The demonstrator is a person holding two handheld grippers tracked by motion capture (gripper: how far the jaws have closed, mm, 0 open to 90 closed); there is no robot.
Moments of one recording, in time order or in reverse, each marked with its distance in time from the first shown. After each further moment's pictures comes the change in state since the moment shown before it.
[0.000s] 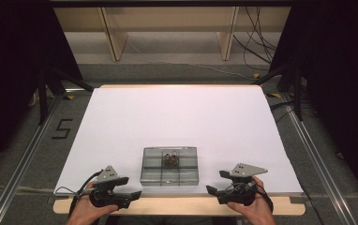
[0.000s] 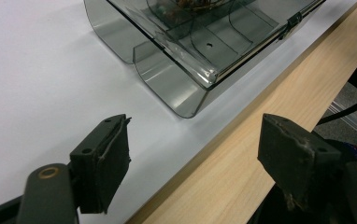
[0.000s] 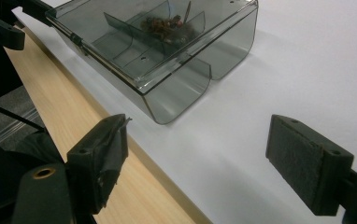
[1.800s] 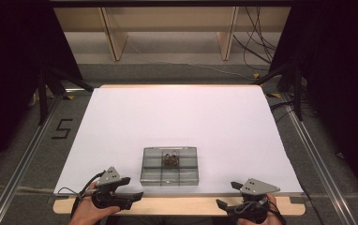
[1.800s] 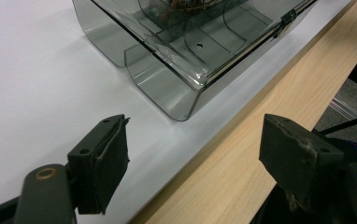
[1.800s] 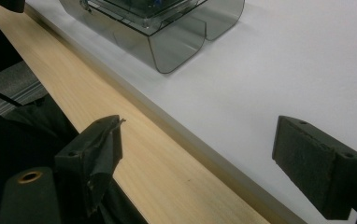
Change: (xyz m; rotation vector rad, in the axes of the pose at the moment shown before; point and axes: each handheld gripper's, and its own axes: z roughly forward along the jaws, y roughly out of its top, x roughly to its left) left arm -0.005 -0.001 0.005 -0.015 -0.002 0.021; right arm 0.014 -0.033 -0.030 0.015 -0.058 -0.017
